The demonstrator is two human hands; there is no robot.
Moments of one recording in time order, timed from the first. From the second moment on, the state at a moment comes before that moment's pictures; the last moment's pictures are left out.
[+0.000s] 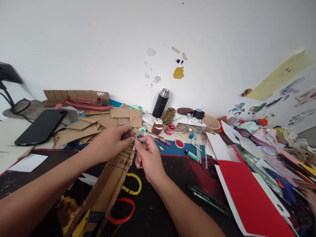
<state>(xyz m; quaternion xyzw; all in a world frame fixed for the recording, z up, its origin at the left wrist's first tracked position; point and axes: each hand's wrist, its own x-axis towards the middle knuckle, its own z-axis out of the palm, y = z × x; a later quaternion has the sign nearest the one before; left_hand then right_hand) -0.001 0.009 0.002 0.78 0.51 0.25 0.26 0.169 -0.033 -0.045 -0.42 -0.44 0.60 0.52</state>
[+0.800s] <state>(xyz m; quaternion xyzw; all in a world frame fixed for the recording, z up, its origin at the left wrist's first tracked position) -0.002 0.010 0.002 0.77 0.51 0.24 0.28 0.168 -0.033 -0.045 -0.41 -0.43 0.61 0.53</state>
